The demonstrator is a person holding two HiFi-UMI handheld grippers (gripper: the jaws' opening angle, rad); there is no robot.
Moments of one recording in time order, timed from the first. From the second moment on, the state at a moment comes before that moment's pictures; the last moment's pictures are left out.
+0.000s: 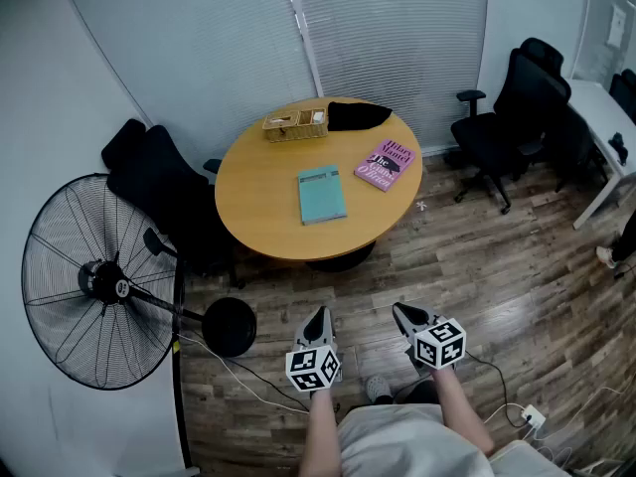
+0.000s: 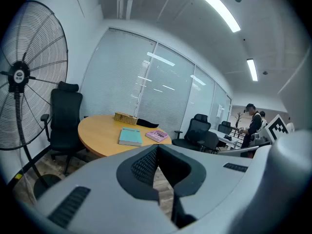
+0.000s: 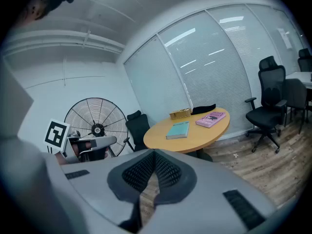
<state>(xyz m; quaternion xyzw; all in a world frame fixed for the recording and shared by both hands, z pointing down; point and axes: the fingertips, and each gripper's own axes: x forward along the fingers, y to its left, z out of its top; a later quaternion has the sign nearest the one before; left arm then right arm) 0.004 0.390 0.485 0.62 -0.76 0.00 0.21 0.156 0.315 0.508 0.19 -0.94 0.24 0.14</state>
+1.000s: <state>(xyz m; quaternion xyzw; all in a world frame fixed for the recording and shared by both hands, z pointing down) -0.055 0.374 0.501 0.61 -0.75 -0.01 0.25 0.078 0.289 0.502 0.11 -0.96 0.23 0.12</state>
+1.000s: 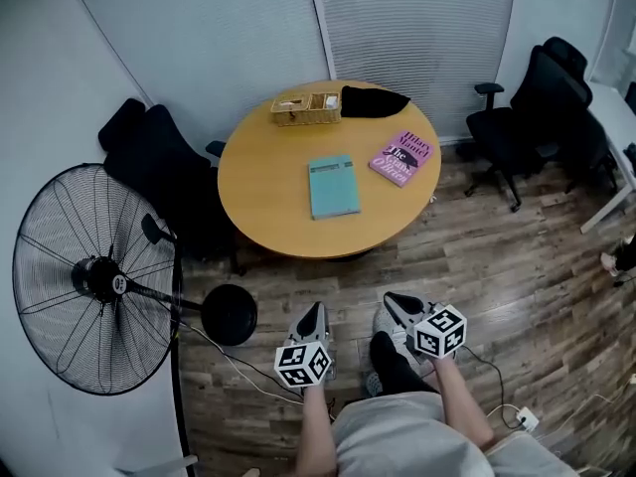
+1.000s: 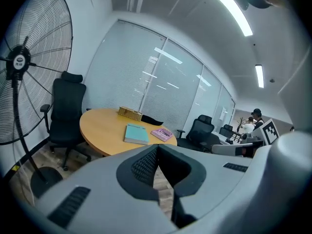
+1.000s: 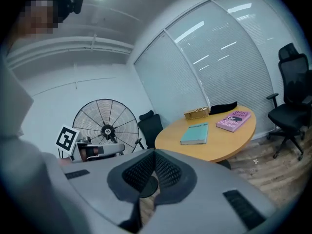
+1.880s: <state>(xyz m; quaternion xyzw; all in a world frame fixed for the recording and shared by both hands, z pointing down) -0.168 0.218 0.495 0.59 -0.77 0.04 0.24 -0.031 0.096 0.521 0.15 -0.94 0.26 0.15</state>
